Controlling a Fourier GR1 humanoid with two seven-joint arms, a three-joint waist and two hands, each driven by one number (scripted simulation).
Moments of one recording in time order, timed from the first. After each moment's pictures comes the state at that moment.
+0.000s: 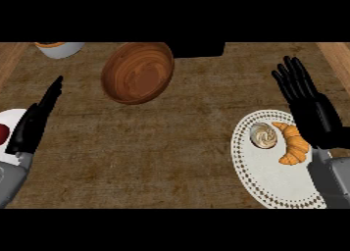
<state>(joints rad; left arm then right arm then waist) -0.27 0.62 -0.30 -1.29 0.14 0.25 -0.04 -0.29 -0.37 0.10 -1.46 -0.42 0.09 -0.23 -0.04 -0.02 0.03</state>
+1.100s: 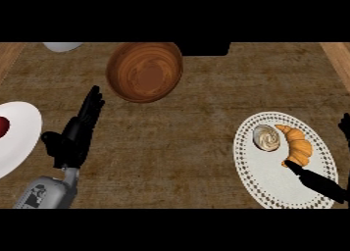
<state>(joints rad) -0.19 0.33 -0.30 -1.47 0.25 0.32 -0.02 0.17 -0.38 0.01 -1.65 -0.03 -0.44 -0.36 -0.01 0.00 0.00</state>
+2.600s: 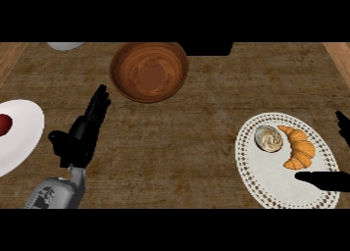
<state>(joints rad) -0.17 0.22 -0.23 -1.51 0.12 0.24 0.05 0.10 -0.51 -0.02 -1.71 0.12 -0.10 0.37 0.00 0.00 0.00</state>
